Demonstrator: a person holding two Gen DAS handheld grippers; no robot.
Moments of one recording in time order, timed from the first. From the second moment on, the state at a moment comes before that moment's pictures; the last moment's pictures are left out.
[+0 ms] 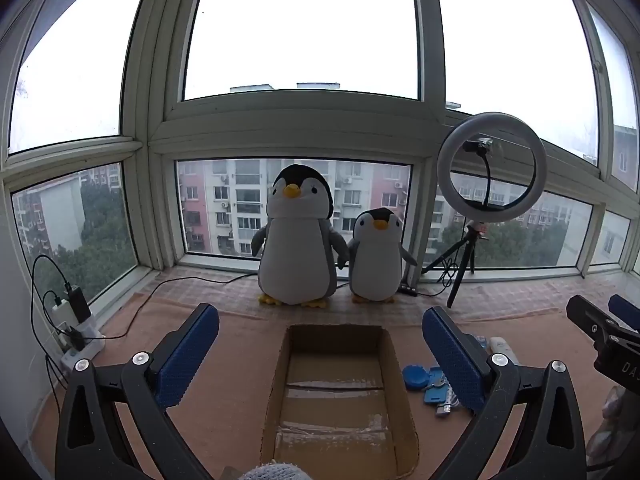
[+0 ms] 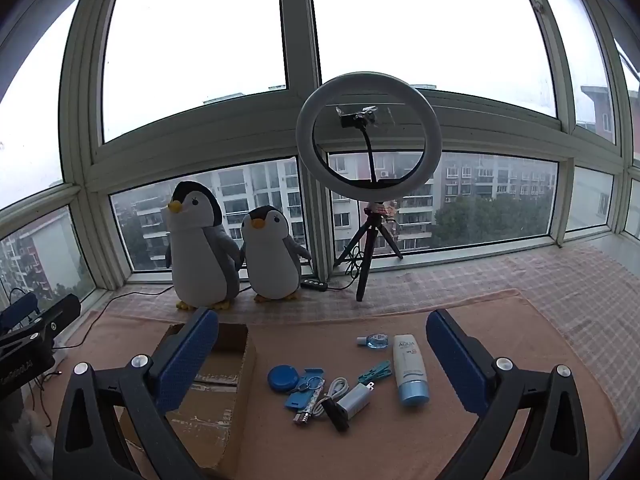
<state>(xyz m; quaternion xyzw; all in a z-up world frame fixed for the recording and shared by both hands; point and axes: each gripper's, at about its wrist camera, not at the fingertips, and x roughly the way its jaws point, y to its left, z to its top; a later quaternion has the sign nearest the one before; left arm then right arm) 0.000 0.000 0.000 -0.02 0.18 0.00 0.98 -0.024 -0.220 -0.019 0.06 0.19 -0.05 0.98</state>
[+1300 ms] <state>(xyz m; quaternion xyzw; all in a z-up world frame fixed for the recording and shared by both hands) 0.007 0.003 -0.003 -0.02 0.20 0.00 0.98 -0.025 -0.219 -0.022 0.07 0.19 -0.04 0.98</state>
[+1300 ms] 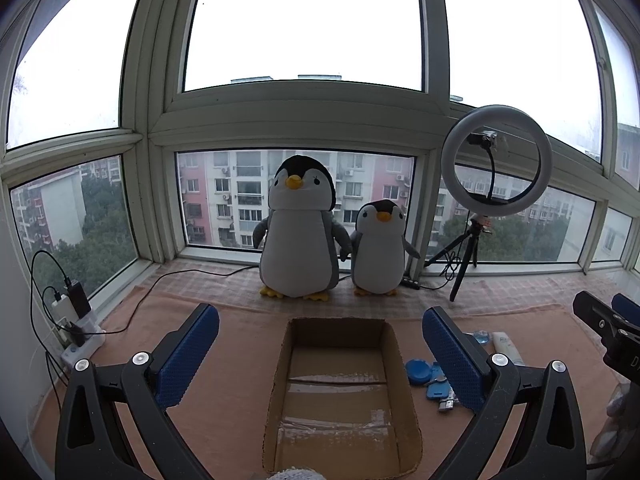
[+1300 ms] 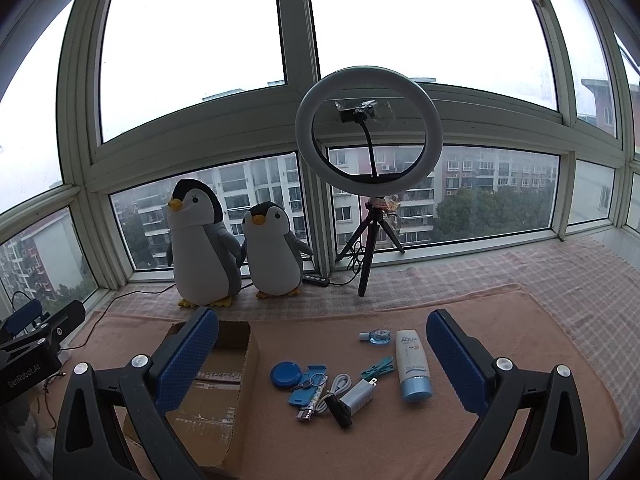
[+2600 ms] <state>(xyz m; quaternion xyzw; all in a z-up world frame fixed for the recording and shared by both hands) 0.012 0.006 -0.006 -0.03 0.21 0.00 0.98 -0.021 -0.218 -0.024 0.07 0.21 -0.04 0.98</state>
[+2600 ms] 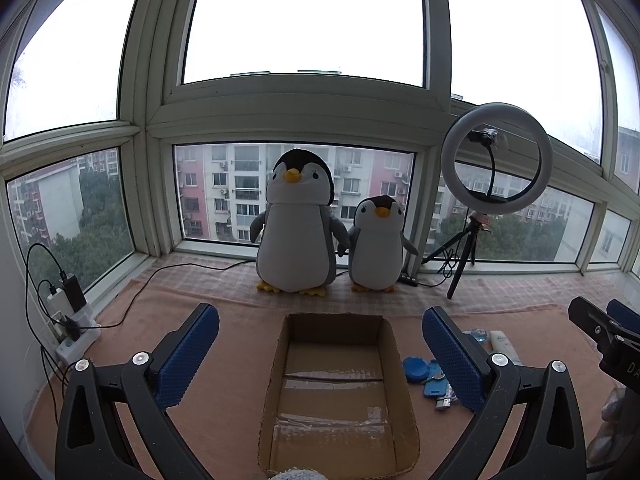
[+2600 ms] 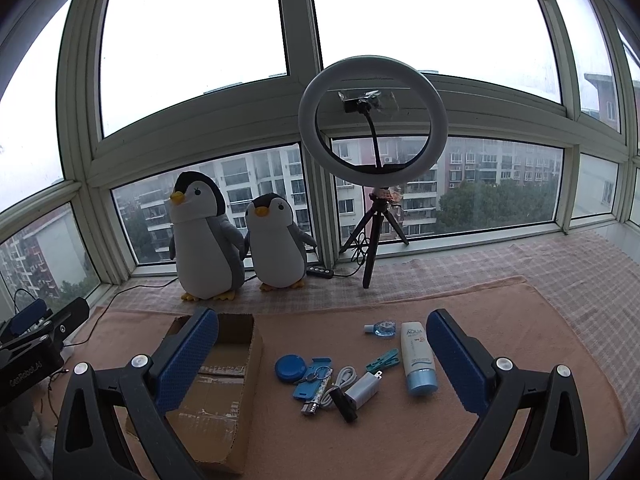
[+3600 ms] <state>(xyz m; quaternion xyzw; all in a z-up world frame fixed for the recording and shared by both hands) 0.041 0.030 -0.068 -0.02 0.31 0.03 0.95 -0.010 -0.236 -0.056 0.07 0.26 -0.04 0.96</state>
